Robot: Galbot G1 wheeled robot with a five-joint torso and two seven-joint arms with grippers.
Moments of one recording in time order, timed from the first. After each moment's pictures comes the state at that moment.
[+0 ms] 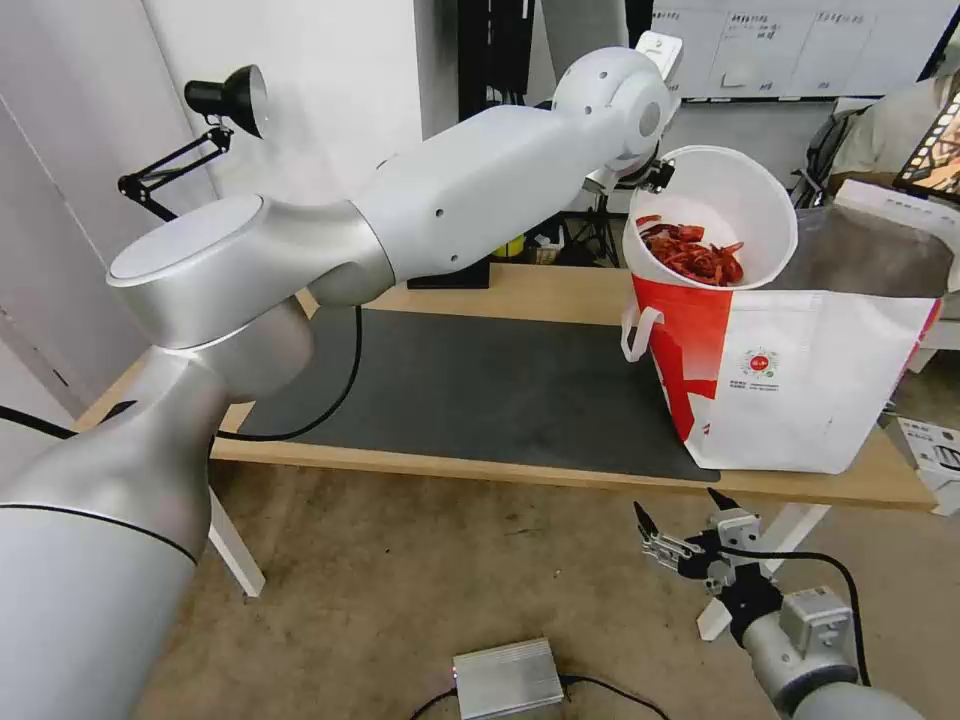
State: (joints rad) left arm -0.59 -1.60 0.82 -0.97 -1.53 0.74 -0.40; right arm -1.81 0.74 0.47 2.34 0.55 -0.13 0.44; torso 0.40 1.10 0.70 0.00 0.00
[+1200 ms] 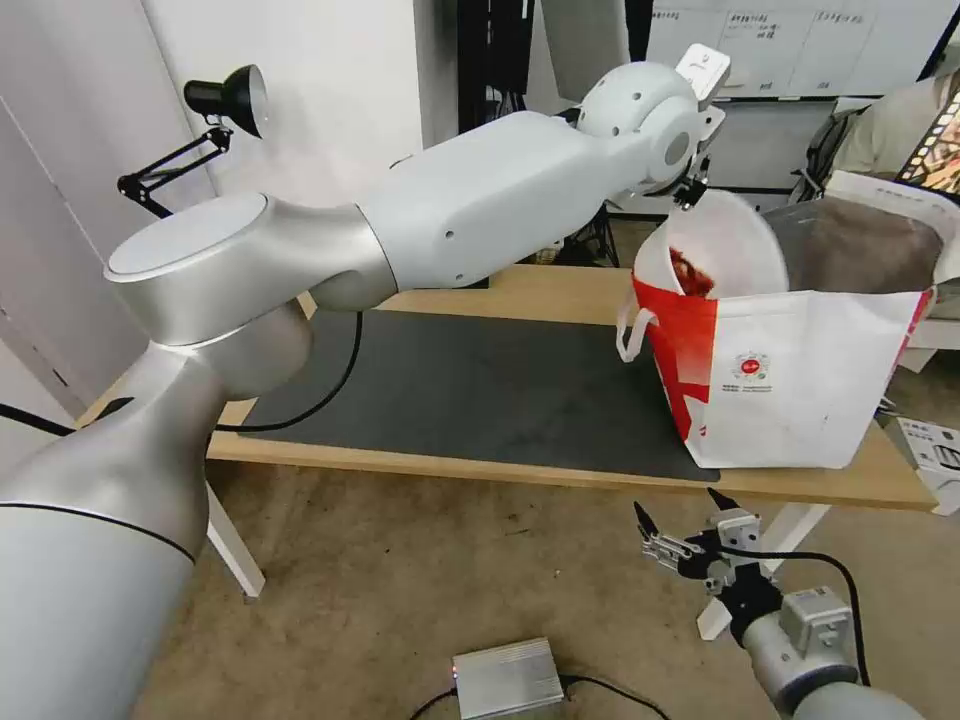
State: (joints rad) left arm -0.60 -1.60 0.85 -1.04 -1.49 0.74 -0.35; right arm -1.81 0.74 0.47 2.34 0.55 -0.13 0.44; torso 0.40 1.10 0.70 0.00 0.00
